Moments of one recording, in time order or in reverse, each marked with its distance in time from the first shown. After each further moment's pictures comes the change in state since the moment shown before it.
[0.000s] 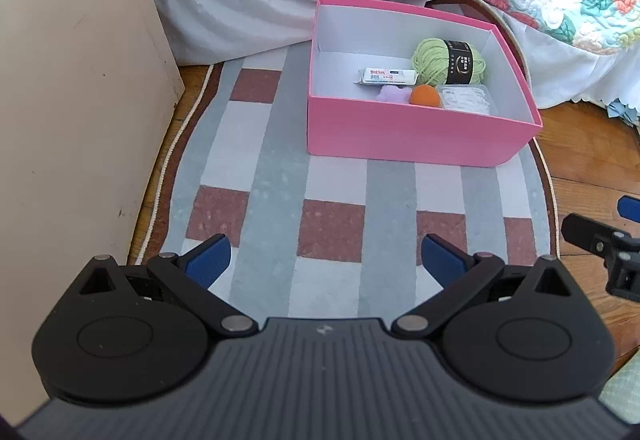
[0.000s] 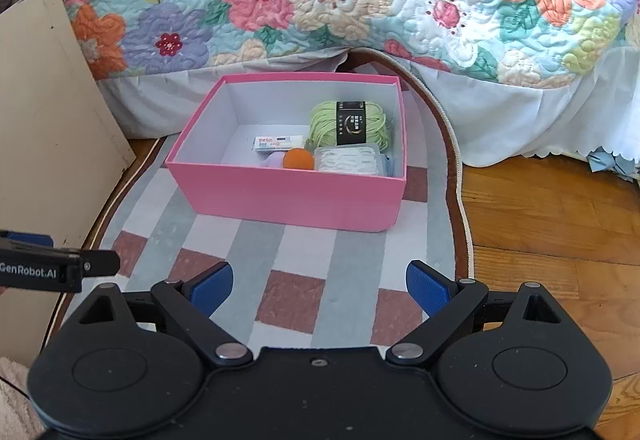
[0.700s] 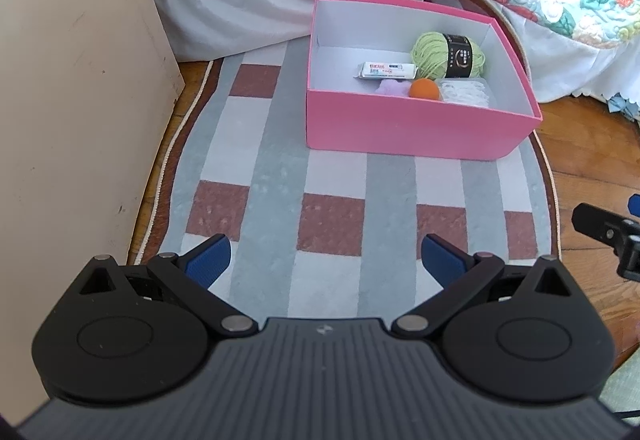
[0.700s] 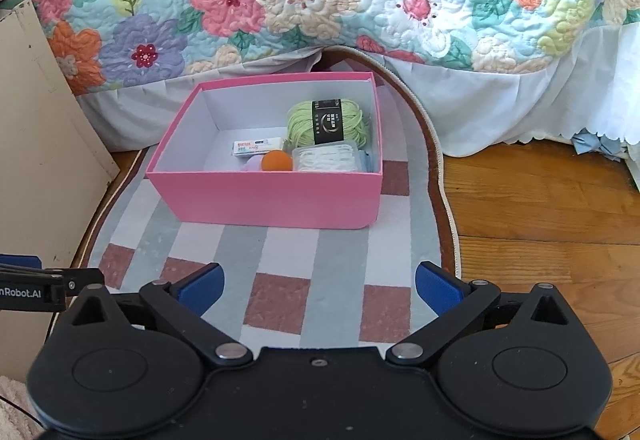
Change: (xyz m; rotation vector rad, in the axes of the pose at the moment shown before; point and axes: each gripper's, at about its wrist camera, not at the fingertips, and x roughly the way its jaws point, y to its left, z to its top) left arm 0.000 -0.003 -0.003 0.018 0.014 0.010; right arm 0.002 -0.019 0.000 0.044 0.003 -0.014
